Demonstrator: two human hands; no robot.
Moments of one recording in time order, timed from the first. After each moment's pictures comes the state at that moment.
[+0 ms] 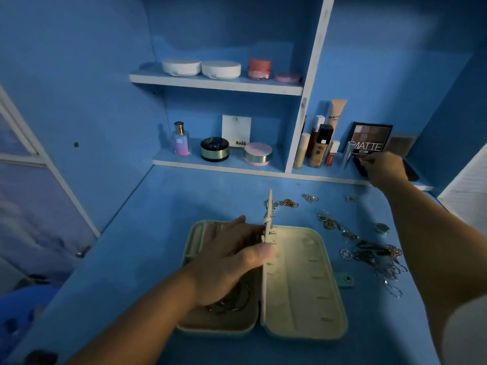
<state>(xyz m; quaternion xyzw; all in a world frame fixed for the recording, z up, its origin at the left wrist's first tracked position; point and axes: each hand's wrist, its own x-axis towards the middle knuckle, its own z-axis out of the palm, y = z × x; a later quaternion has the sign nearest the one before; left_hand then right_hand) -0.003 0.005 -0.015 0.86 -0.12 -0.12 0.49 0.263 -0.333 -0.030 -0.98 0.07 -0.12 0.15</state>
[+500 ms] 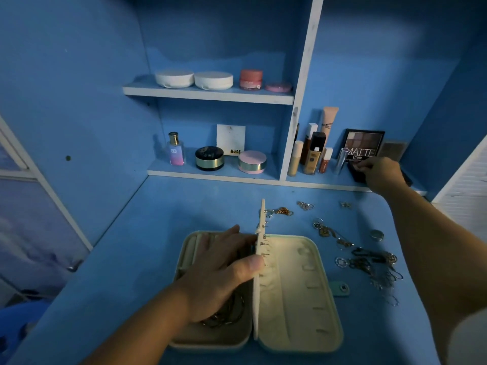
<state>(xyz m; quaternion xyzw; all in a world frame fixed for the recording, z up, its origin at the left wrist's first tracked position) 0.000 0.008 -0.031 0.84 -0.14 -0.11 0.51 0.254 -0.337 -0.024 -0.97 0.07 -0.12 0.21</state>
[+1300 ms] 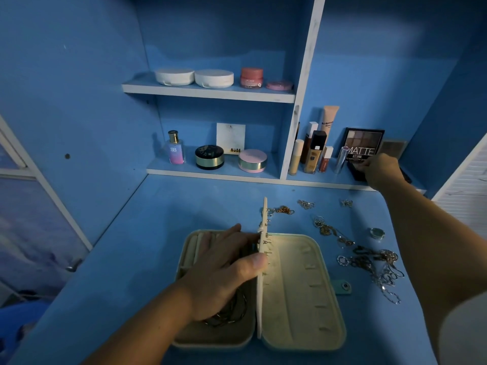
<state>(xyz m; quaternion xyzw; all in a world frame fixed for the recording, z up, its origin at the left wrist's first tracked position) -0.002 0.006 -0.021 0.87 -0.12 -0.11 0.47 0.256 -0.329 -0.018 -0.96 0.14 -0.09 0.23</state>
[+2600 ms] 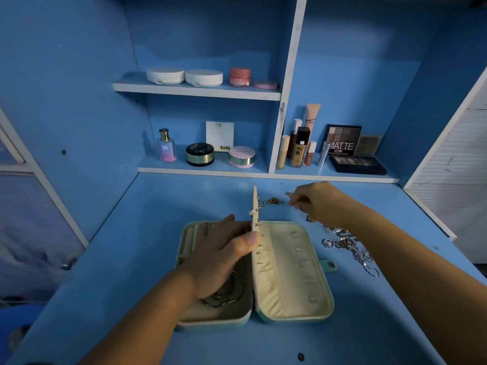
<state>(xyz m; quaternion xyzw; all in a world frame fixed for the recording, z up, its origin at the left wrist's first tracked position) 0.015 0.015 -0.053 0.80 -0.18 -0.07 0.57 0.121 -0.230 -0.010 -0.97 -0.19 0.03 0.13</state>
